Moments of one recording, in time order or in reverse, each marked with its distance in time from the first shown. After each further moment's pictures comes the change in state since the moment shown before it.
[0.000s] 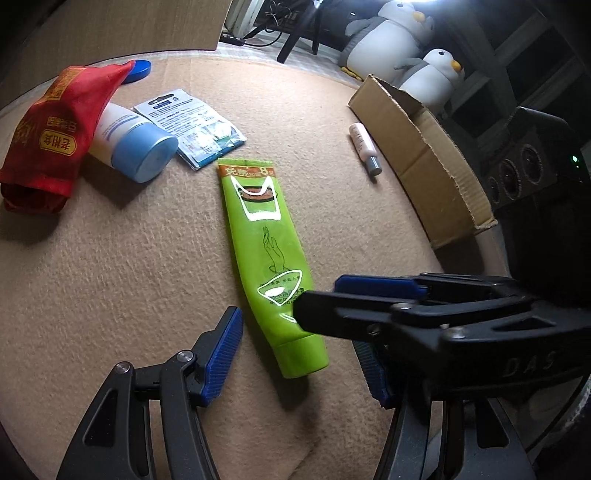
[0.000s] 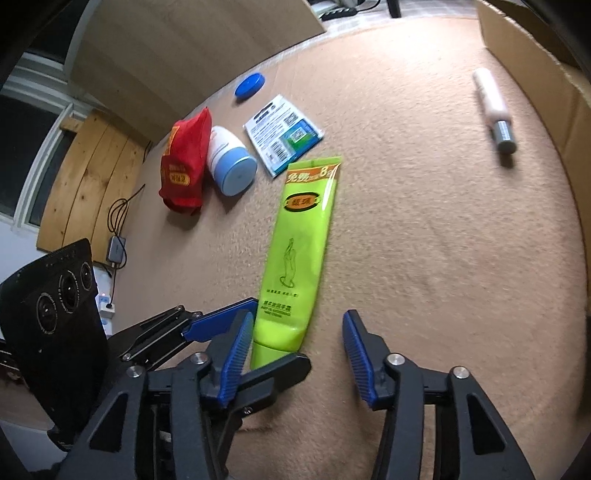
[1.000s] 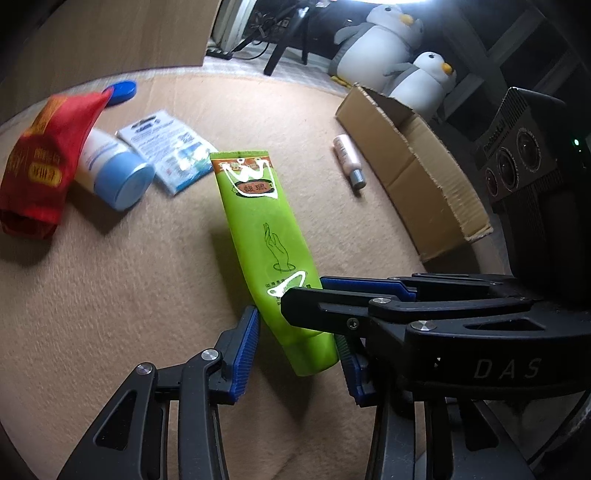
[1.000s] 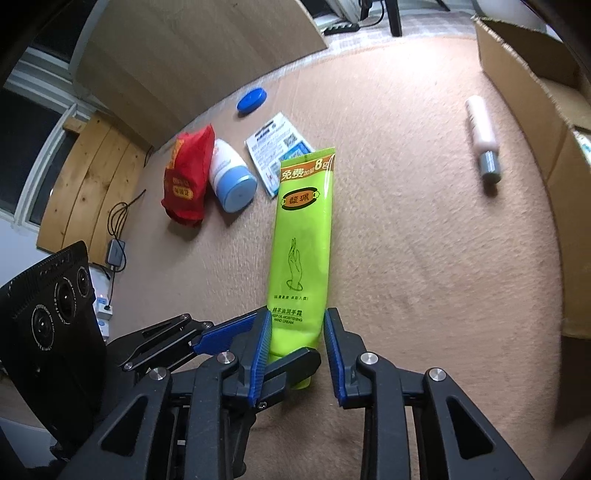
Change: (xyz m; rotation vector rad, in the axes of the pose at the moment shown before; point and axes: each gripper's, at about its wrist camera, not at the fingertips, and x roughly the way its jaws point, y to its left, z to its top) left arm 0.001 -0.026 0.013 0.030 -0.042 0.019; right arm -0.025 -0.001 0.009 -0.027 -0.043 -0.026
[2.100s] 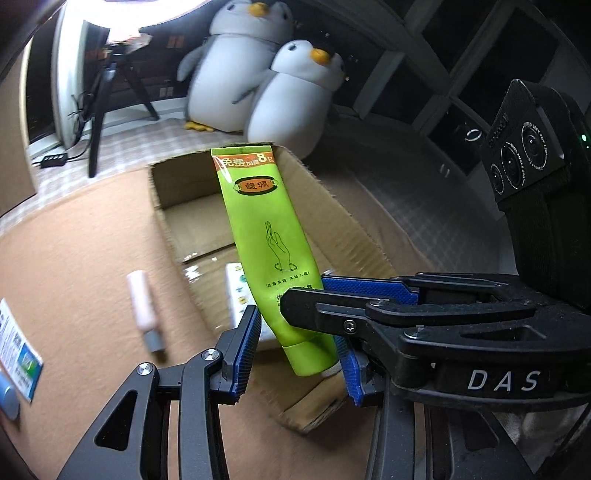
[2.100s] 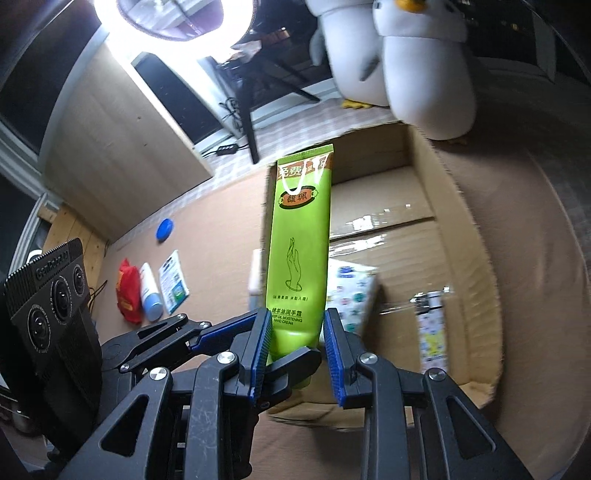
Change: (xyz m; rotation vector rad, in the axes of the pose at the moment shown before) left arm 0.072 -0.192 0.123 0.249 -0.037 -0.115; right arm -0.151 -0.141 0.049 0.101 -0.223 -0.153
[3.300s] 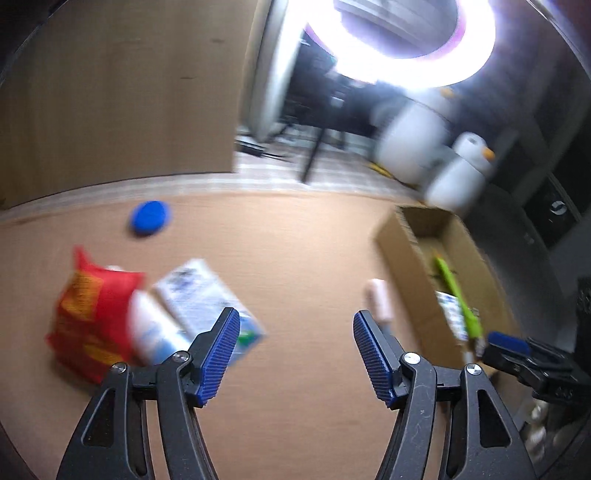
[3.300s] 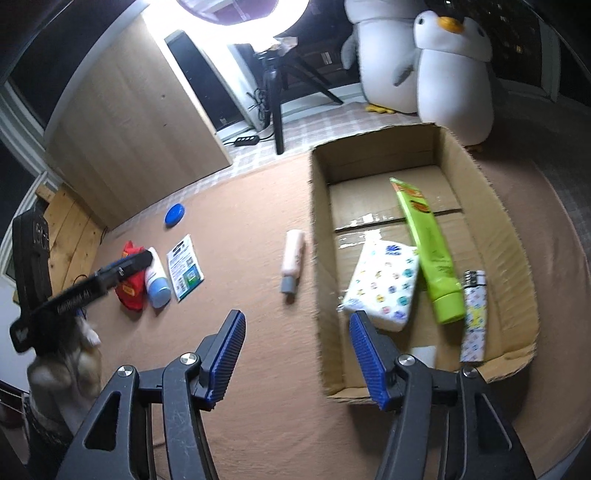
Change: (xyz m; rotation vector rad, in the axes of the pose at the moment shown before) left arm -0.142 0.185 -0.049 -0.294 -0.134 0.343; right arm 0.008 0.062 -0.039 -0.068 -0.051 -0.053
